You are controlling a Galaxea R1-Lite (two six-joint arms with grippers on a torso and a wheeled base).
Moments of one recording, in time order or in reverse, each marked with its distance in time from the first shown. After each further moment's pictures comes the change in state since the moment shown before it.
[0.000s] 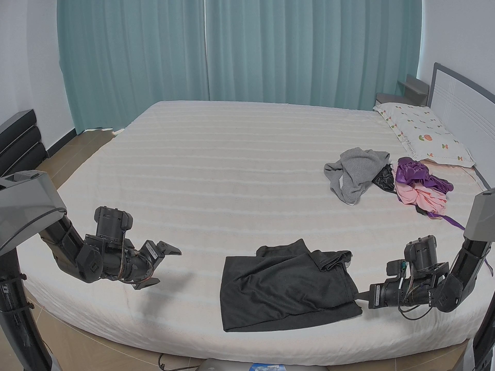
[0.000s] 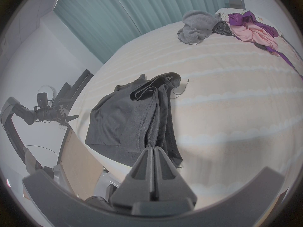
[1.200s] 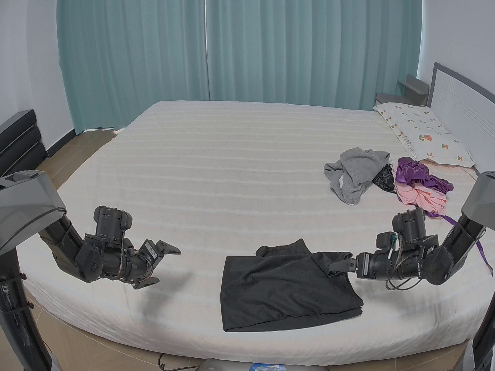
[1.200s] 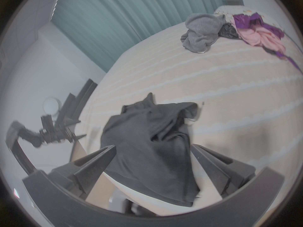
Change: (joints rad) left arm 0.004 0.000 -0.003 0.000 0.000 -0.002; right arm 0.018 -0.001 -0.290 0.227 0.037 0.120
